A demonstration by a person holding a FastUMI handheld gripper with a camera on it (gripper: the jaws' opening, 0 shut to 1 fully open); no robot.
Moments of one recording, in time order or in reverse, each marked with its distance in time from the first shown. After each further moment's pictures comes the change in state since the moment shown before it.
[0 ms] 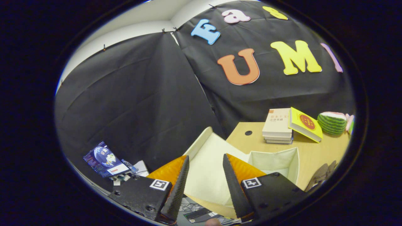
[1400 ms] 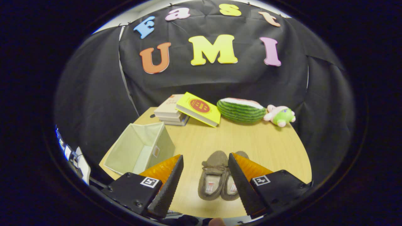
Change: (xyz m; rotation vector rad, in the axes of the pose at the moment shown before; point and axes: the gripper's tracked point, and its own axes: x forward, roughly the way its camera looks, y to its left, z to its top) arm -0.190 -0.328 -0.104 0.017 0.134 -0.630
